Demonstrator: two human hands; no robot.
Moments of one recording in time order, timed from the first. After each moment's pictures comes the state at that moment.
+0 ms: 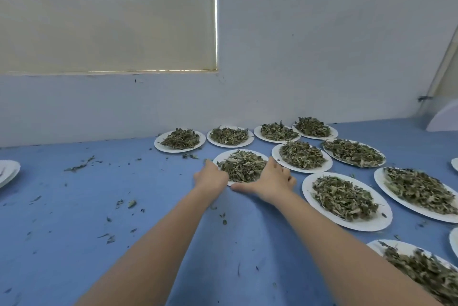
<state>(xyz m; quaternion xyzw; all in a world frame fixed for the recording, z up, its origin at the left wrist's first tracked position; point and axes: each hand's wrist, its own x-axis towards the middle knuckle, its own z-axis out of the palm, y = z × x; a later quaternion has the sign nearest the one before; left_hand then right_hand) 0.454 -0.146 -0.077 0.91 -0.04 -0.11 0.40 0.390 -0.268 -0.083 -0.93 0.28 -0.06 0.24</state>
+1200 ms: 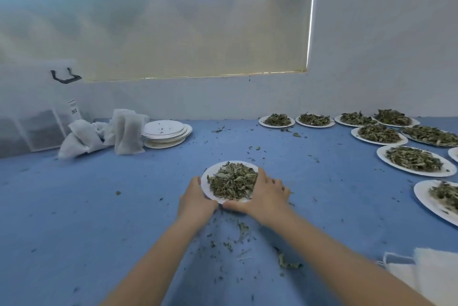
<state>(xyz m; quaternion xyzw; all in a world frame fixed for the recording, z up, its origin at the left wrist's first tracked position) 0.211 0.178 -0.080 0.89 0.04 0.03 0.46 0.212 0.023 -0.088 -0.98 0.05 -0.05 0.20</state>
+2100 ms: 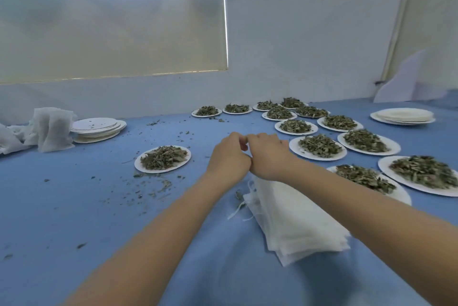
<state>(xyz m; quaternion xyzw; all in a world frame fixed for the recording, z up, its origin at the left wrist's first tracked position) 0.056 0.005 -0.020 0.87 -0.26 0.06 0.42 0.024 -0.093 -0.007 -0.99 0.06 -0.10 0.05</state>
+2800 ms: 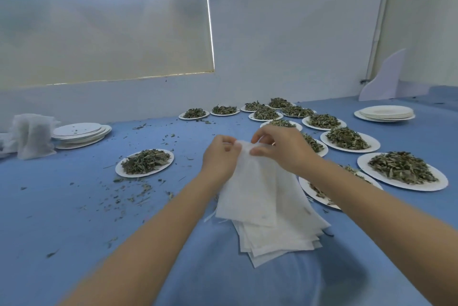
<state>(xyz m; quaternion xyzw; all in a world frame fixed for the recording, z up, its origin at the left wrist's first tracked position) 0.058 -0.034 -0.035 0.81 -0.18 0.04 0.56 -0.001 -0.175 -0.015 -0.92 -0.01 -0.25 0.30</state>
